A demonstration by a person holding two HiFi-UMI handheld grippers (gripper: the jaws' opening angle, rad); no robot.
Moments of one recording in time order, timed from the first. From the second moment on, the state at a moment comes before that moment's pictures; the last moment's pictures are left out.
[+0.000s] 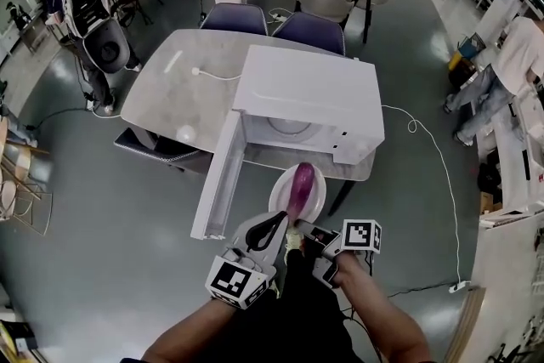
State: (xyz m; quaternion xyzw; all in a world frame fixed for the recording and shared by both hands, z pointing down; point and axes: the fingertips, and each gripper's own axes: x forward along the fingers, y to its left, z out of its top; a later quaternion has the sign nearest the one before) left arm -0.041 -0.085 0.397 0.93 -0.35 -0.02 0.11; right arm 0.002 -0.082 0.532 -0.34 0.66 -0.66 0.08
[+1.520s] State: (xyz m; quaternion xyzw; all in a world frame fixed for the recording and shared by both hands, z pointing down) left arm -0.006 -0.275 0.510 0.90 -0.40 0.02 0.15; right arm 0.025 -0.320 0.693 -0.36 0.57 -0.73 0.12
